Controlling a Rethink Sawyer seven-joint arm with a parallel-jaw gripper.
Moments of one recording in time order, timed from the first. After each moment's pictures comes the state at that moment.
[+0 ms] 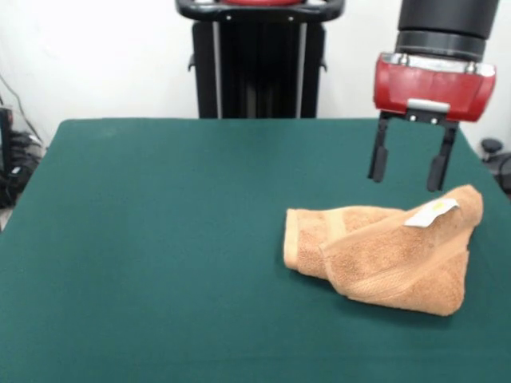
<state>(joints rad) 0.12 -0.63 -0.15 1.46 -0.06 0.36 2.14</state>
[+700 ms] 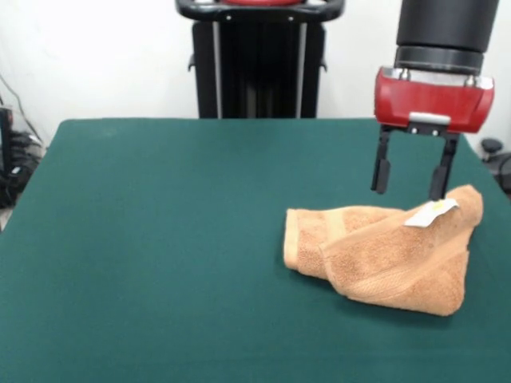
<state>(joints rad) 0.07 -0.63 -0.06 1.46 -0.15 0.36 2.14</state>
